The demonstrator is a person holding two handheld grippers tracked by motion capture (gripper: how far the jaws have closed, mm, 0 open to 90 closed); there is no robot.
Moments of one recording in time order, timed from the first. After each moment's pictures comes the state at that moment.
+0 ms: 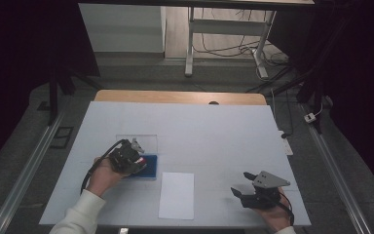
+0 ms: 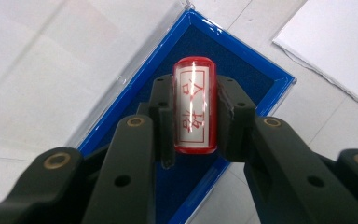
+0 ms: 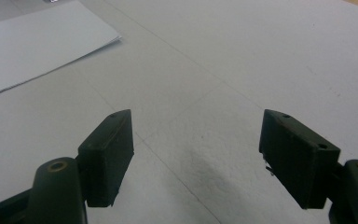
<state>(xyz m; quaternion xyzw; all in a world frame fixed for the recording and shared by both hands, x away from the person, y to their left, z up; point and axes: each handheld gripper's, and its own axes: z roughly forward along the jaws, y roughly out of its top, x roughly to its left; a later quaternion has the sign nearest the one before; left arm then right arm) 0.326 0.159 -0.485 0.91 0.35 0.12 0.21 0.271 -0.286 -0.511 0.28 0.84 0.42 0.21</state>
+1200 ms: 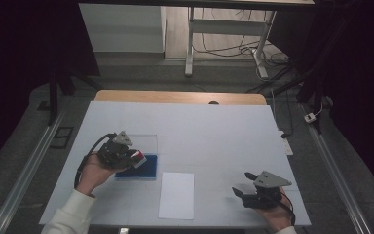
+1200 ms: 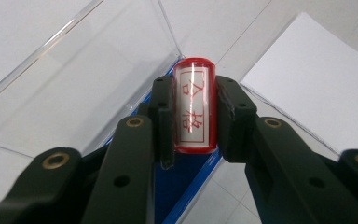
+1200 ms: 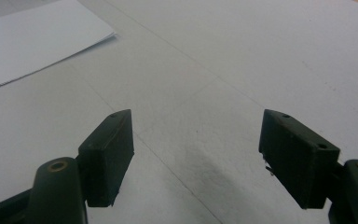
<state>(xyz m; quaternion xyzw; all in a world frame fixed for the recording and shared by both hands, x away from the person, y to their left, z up) 0.317 0.187 -0.454 0.88 0.34 0.11 0.31 0.272 -0.290 -0.512 0.29 0.84 0.42 0.20</state>
